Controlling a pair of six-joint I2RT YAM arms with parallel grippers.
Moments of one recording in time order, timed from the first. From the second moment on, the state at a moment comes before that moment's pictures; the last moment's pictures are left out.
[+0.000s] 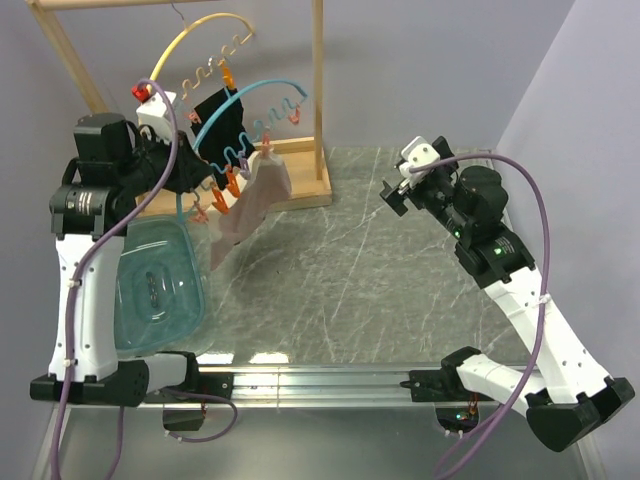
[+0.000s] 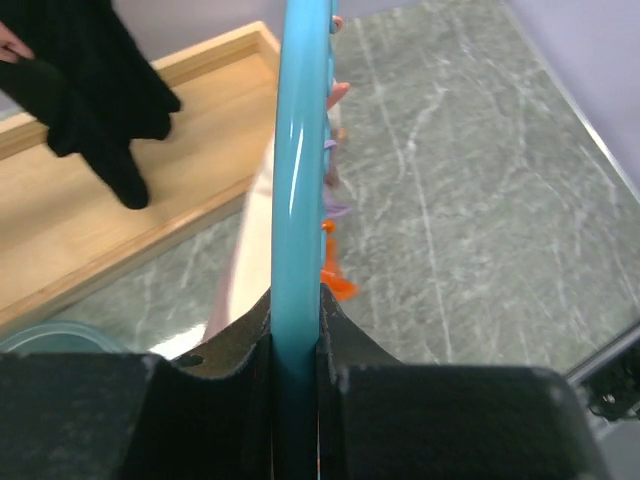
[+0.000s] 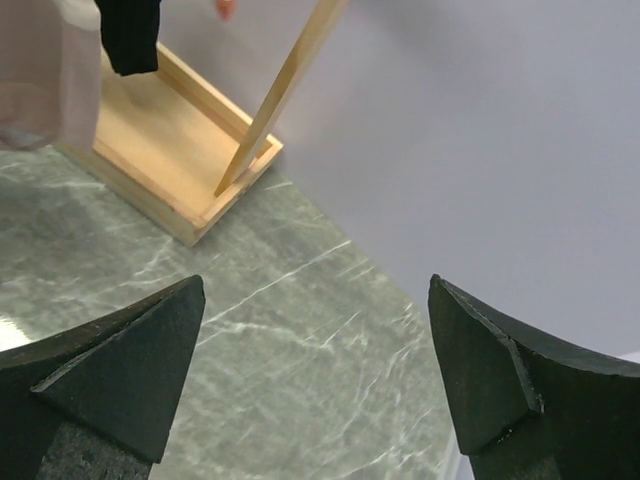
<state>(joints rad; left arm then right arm) -0.05 1.23 1.76 -0.94 0.49 -0.01 0.43 1.01 1.20 -0.24 -0.10 -0.56</state>
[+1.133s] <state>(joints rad) -0.11 1.78 2.20 -0.59 0.26 -0.04 0.41 1.03 1.24 -0.36 -0.09 -0.43</state>
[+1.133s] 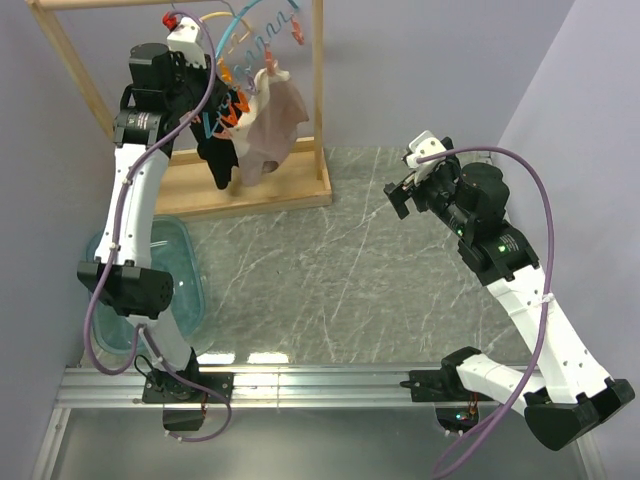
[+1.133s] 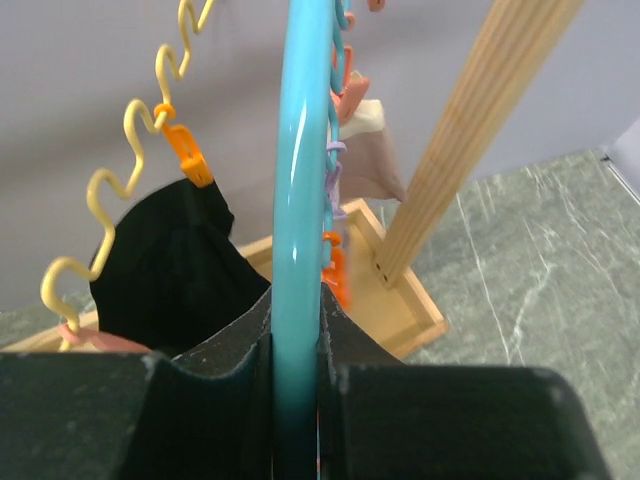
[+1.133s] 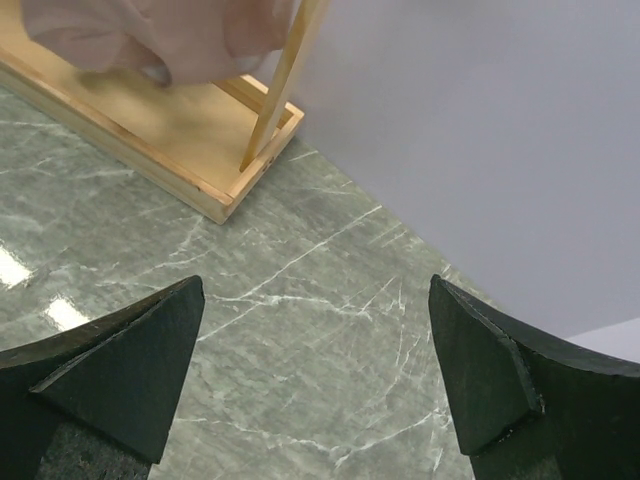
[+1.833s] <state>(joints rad) -0.15 1.87 2.26 -0.58 0.23 -0.04 0.41 1.03 1.24 -0.36 -0.09 -0.43</state>
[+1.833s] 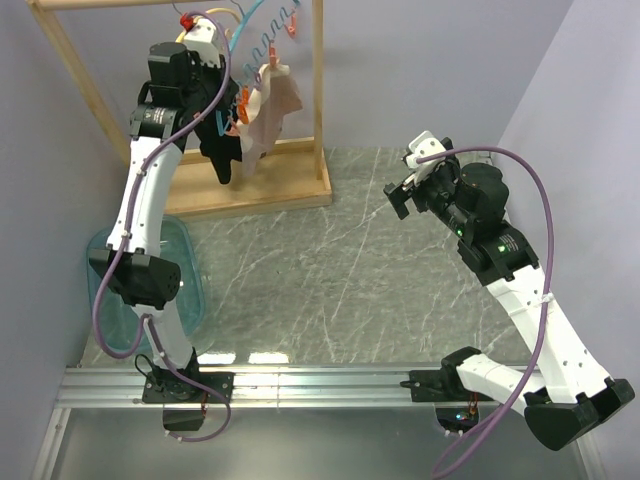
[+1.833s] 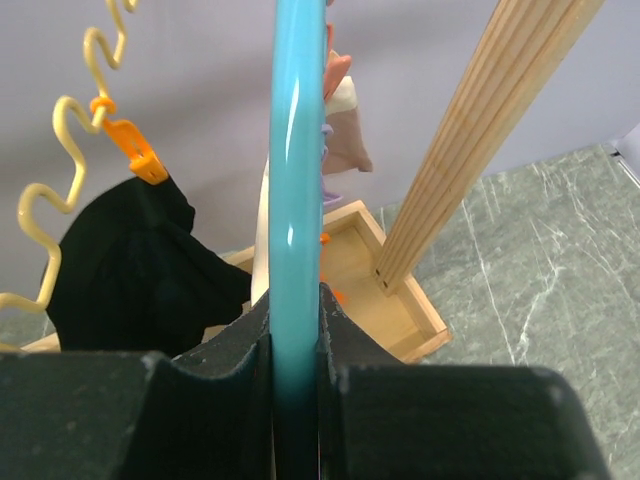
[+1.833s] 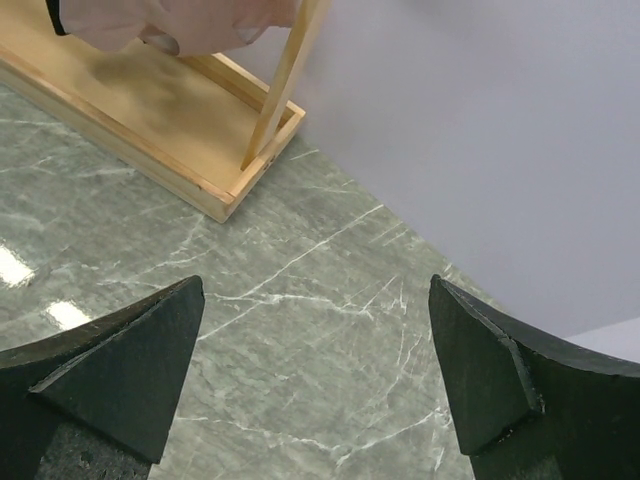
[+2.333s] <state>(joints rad) -0.17 1.77 2.12 -0.54 0.22 -0.04 0.41 1.02 1.24 -0.38 -0.09 -0.41</state>
